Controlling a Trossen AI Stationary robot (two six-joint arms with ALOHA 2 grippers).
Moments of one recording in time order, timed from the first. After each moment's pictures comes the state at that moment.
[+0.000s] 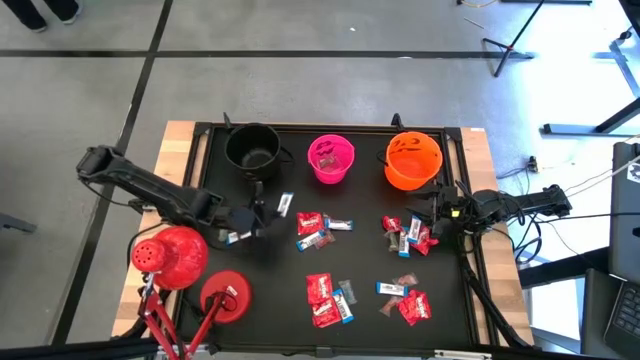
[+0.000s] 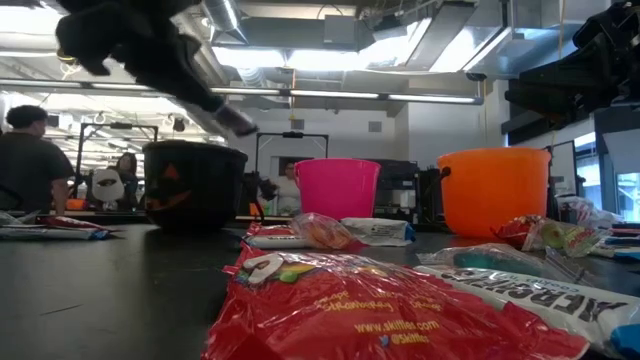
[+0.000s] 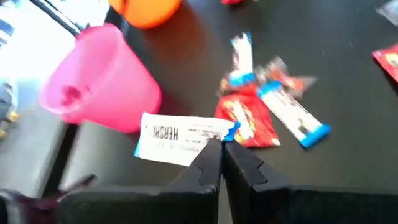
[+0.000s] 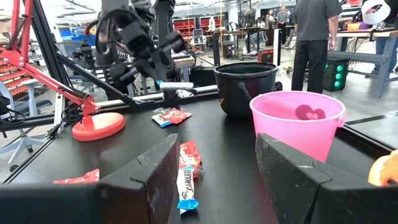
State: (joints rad) left arm -0.29 1.12 0.69 -0.32 -0.56 0.06; right arm 0.24 0.00 0.07 -0.06 0.37 0.11
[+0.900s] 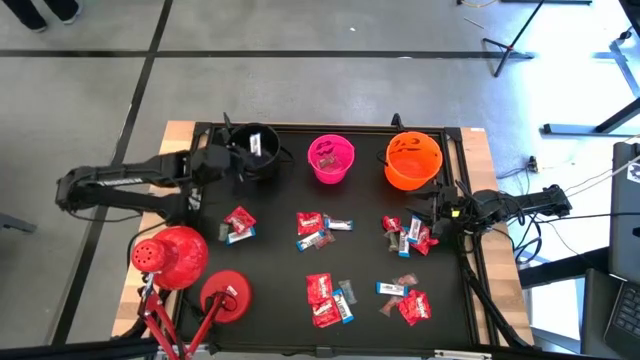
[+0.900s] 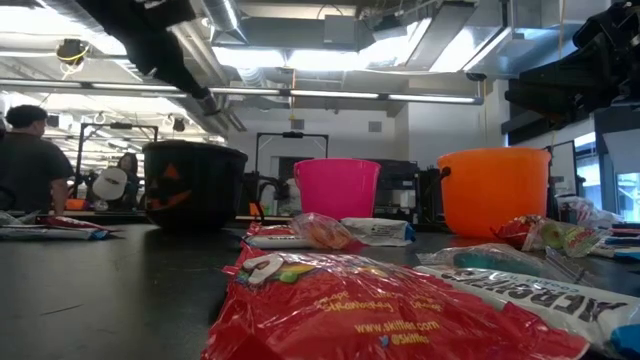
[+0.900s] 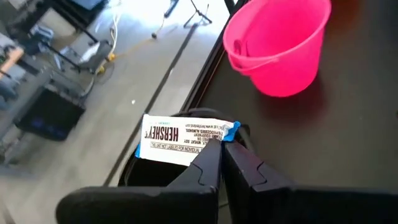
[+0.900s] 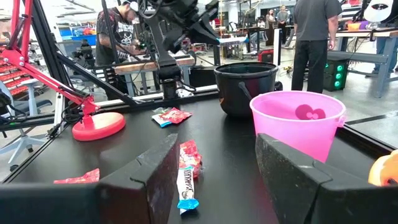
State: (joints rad) left arm 0.24 0.83 0.75 -0.54 -0.52 0.22; right arm 0.24 0.00 0.07 -0.06 0.37 0.11
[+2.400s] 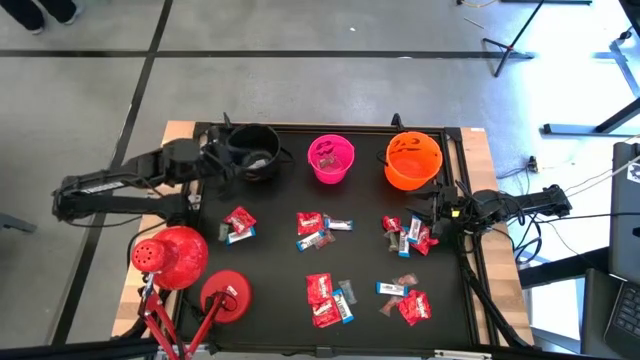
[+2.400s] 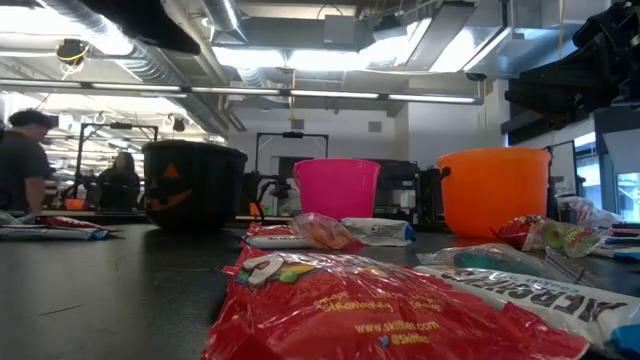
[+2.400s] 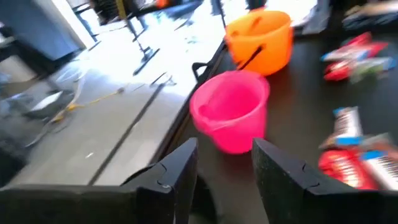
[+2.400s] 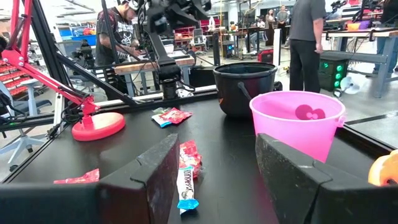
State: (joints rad) left arm 0.23 0.63 0.75 -0.48 -0.25 0.21; right arm 0.24 0.00 0.07 -0.06 0.37 0.11
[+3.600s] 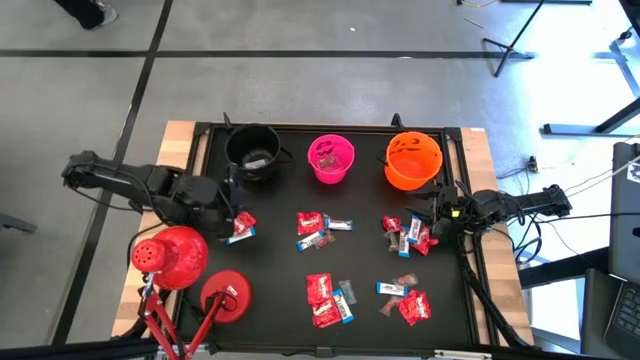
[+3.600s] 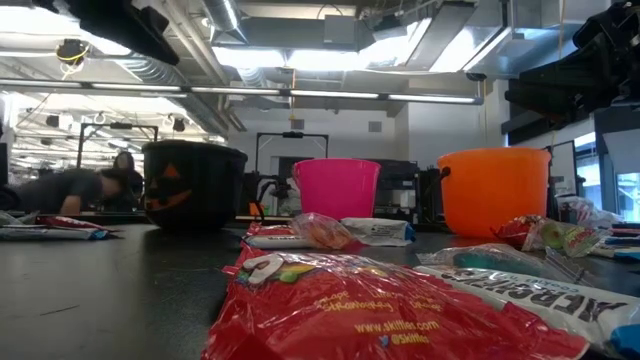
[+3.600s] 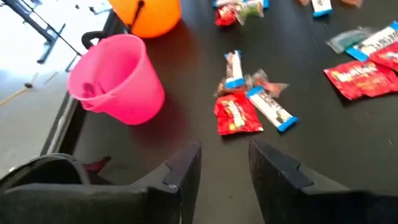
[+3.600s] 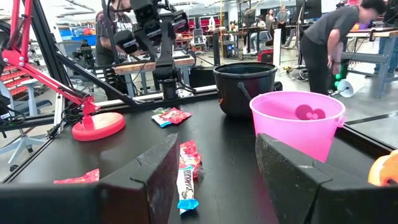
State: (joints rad) left arm -0.21 0.77 0.75 -0.65 -0.33 0.05; right arm 0.24 0.00 0.07 -0.06 0.37 0.11
